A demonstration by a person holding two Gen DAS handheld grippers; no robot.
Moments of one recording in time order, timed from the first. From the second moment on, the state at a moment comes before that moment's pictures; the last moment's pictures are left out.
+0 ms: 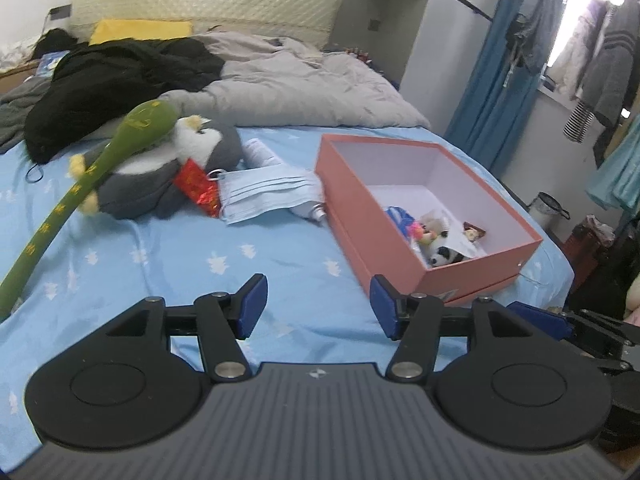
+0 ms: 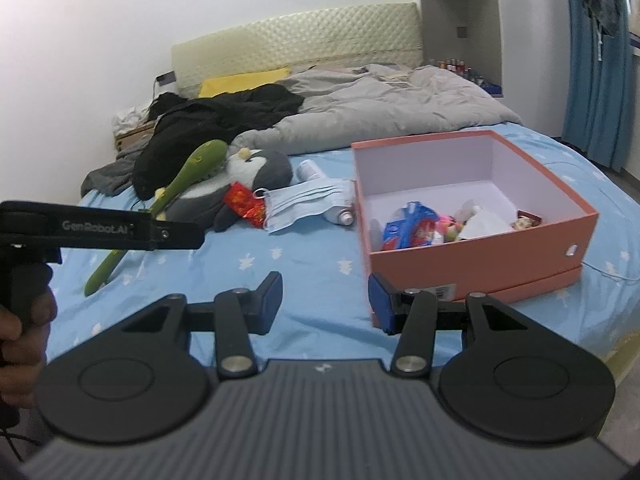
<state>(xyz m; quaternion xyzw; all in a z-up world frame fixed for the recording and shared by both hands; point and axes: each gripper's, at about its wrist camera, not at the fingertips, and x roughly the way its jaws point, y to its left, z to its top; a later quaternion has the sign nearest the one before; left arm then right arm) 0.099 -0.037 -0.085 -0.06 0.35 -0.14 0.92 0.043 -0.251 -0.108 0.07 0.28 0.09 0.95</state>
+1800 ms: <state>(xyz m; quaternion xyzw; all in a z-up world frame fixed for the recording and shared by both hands) 0.404 0.072 -0.276 -0.23 0.37 -0.08 0.90 0.340 -0.150 -0.253 0.19 0.34 0.09 0.92</state>
